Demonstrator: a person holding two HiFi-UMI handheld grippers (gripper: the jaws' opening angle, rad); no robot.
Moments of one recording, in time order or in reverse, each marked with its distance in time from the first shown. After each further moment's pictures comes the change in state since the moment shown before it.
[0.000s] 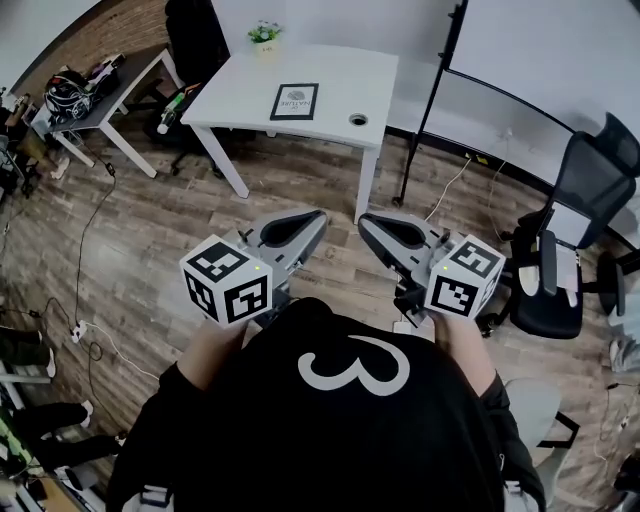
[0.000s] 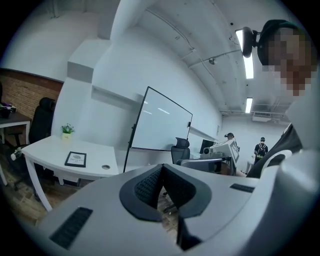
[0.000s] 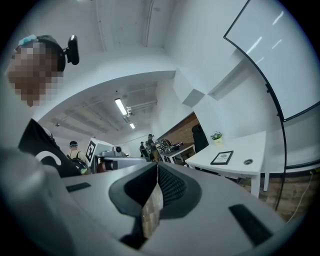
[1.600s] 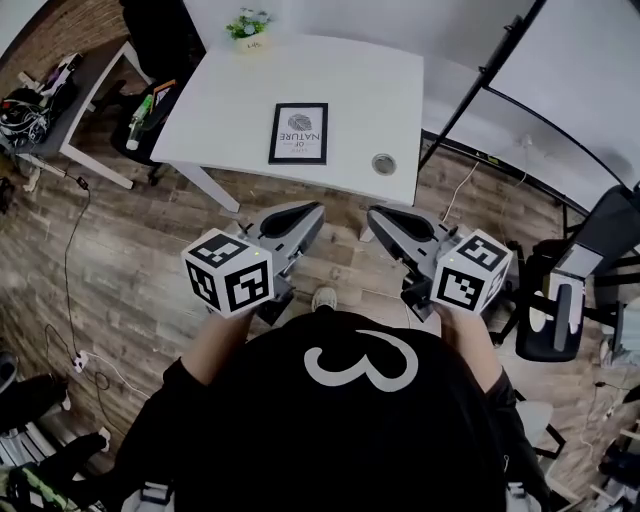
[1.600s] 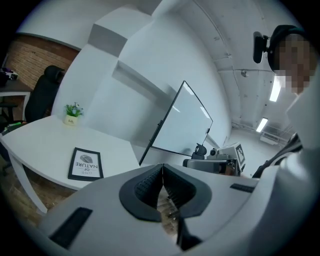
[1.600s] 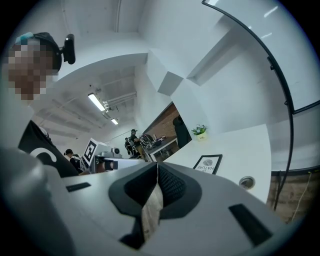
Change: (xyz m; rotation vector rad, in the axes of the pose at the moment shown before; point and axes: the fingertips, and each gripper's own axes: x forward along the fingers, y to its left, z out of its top) left arm 0.131 0.301 0.057 -0.219 0.073 -0.024; right arm 0.202 -0.243 0.058 0.114 0.102 -0.142
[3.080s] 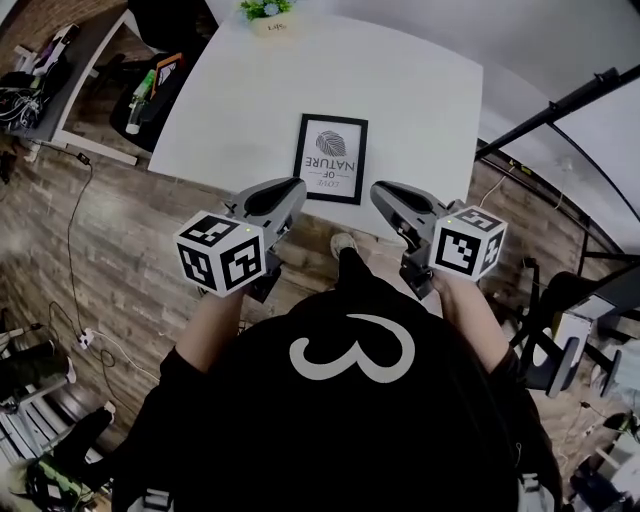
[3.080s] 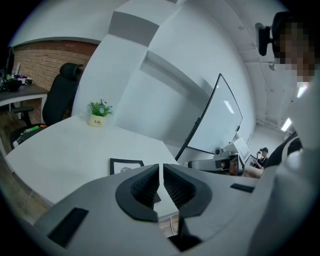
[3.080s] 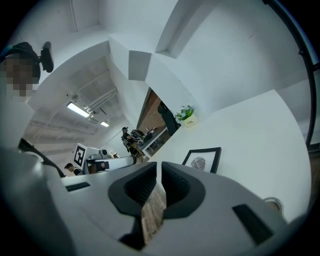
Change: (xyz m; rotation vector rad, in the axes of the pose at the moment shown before) left arm 0.050 0.222 0.048 -0.057 0.063 0.227; right arm 0.175 -0.163 0.010 0.233 0.132 0.006
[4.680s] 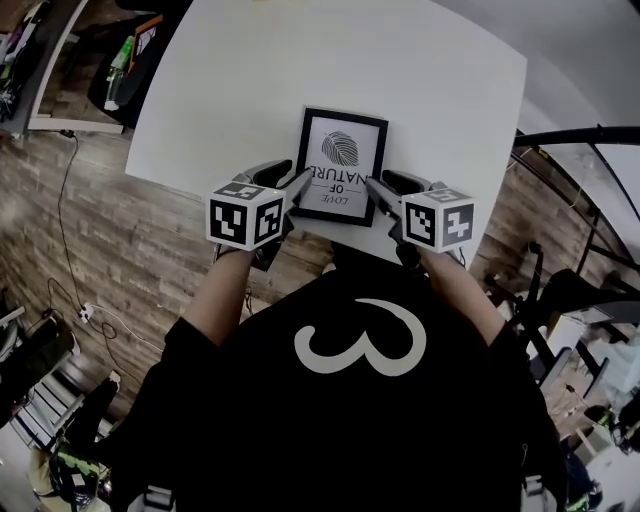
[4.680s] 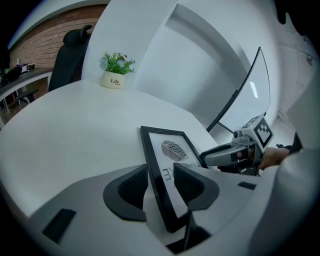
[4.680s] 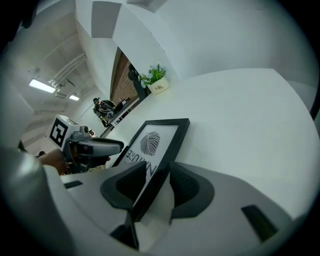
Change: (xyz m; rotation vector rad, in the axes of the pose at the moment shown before) left arm 0.107 0.148 -0.074 -0.099 0.335 0.155; right arm 0.099 -0.149 -0.058 0.038 0.367 -0.290
